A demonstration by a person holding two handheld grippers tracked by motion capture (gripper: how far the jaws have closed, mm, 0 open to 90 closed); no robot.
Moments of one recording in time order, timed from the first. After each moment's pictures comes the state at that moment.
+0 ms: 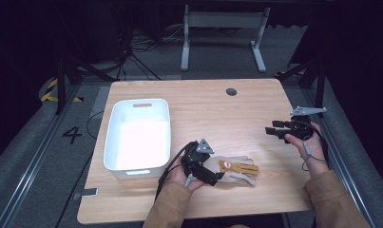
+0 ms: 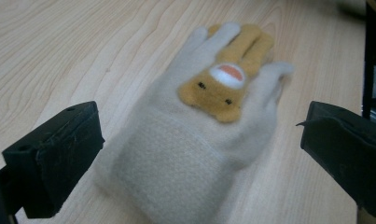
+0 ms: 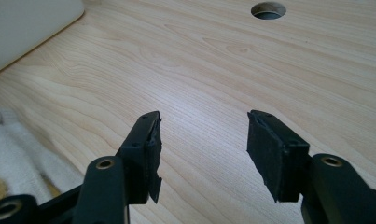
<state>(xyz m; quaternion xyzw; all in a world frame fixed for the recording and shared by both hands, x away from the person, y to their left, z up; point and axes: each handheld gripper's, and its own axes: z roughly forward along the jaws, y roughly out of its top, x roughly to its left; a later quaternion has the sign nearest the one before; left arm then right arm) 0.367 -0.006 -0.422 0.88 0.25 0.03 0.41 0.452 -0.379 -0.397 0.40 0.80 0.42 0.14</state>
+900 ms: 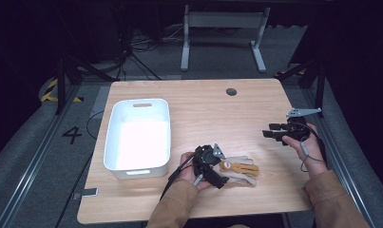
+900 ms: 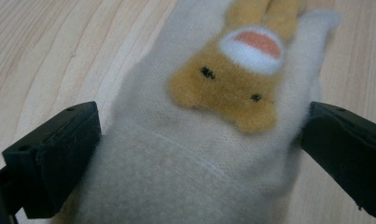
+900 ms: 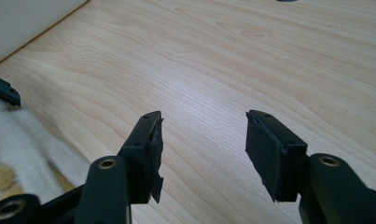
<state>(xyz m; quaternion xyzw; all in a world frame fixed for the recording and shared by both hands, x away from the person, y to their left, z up) 0.377 -0.041 -0.451 0.92 0.21 0.04 0.33 0.454 -0.373 -0.404 0.40 0.81 0.41 0.12</state>
